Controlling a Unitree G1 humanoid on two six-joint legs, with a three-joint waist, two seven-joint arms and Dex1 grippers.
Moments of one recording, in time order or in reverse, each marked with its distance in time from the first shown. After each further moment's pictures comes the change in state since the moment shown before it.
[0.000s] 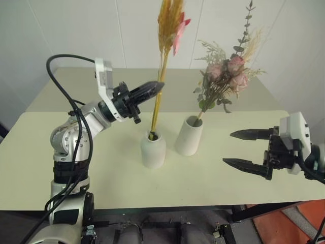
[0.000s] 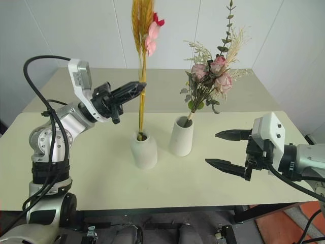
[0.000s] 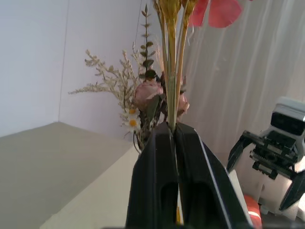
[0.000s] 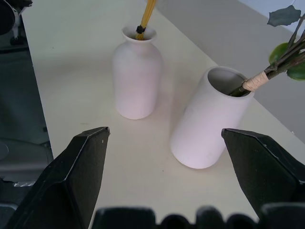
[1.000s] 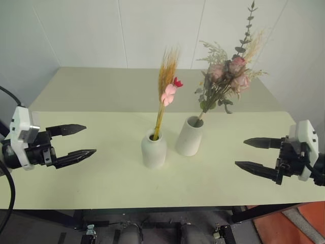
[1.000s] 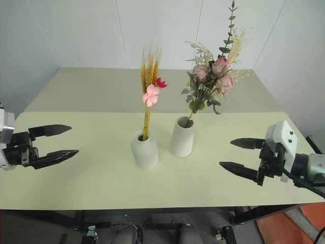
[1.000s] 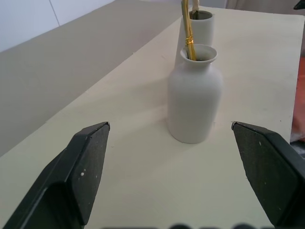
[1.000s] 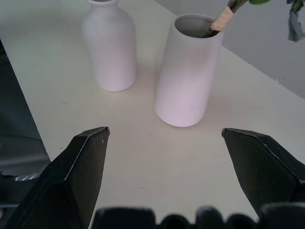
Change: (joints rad) left arm 0.713 0.567 0.423 -0.227 0.080 -0.128 -0.318; right arm 0.113 0.003 -0.060 0.123 -0.041 -0.008 0.038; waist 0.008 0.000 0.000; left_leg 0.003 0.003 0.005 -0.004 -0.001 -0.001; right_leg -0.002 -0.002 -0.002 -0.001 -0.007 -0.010
